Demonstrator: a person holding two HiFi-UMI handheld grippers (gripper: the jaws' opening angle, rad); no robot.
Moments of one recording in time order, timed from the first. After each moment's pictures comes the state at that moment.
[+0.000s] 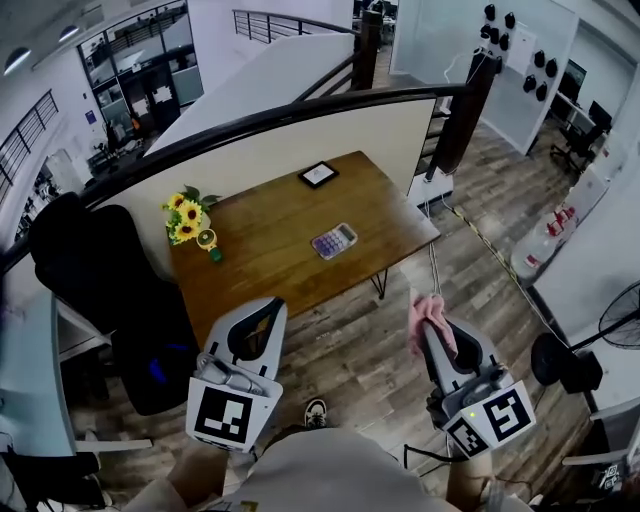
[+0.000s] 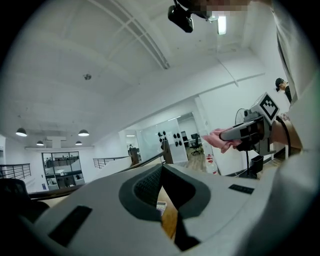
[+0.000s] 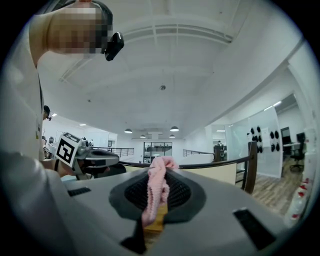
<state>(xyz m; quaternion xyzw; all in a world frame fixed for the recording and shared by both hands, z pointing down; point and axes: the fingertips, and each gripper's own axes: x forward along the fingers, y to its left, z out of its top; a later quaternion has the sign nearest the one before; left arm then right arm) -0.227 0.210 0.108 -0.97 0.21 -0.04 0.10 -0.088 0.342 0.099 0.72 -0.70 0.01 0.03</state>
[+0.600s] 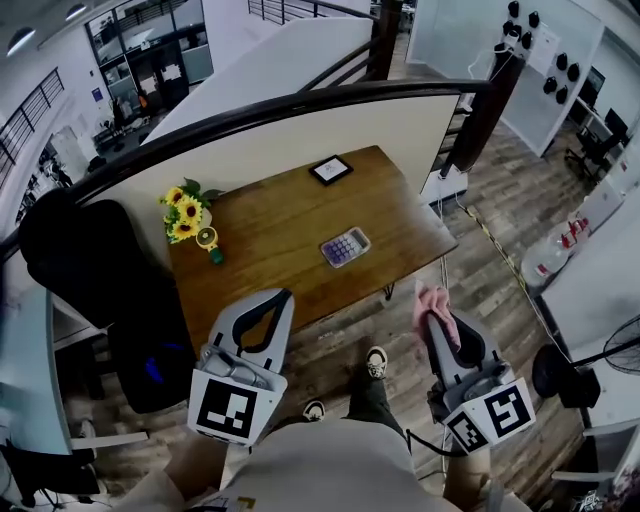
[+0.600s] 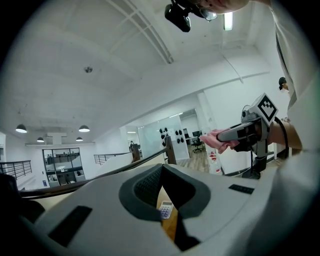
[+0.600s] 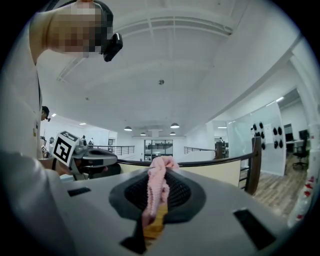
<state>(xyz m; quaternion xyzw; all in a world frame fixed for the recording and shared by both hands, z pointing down) -0.183 0.126 0.133 -0.97 0.22 -0.05 0.09 -0.041 0.248 0.125 0.71 -0.70 0.03 0.04</state>
